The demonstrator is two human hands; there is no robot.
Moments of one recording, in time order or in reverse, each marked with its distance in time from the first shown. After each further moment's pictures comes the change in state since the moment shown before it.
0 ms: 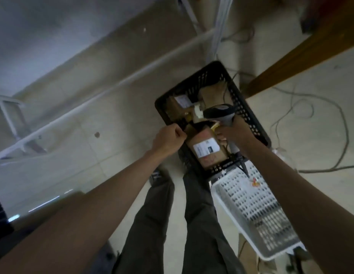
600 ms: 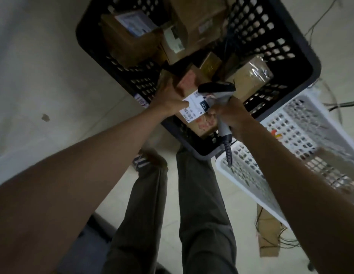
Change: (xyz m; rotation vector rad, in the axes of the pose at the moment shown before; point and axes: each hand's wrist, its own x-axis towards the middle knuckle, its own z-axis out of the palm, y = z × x) left_hand 0.197 -0.098 0.216 0.207 -0.270 -0.104; right_hand 0.174 0.223 0.081 0.223 0.060 0.318
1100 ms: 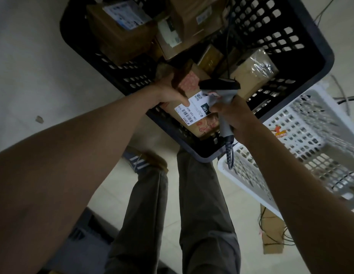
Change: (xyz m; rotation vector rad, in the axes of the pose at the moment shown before) left_hand 0.047 -0.007 -0.006 -0.016 -0.231 -0.049; right_hand 0.016 0.016 0.005 0.207 -0.008 0.021
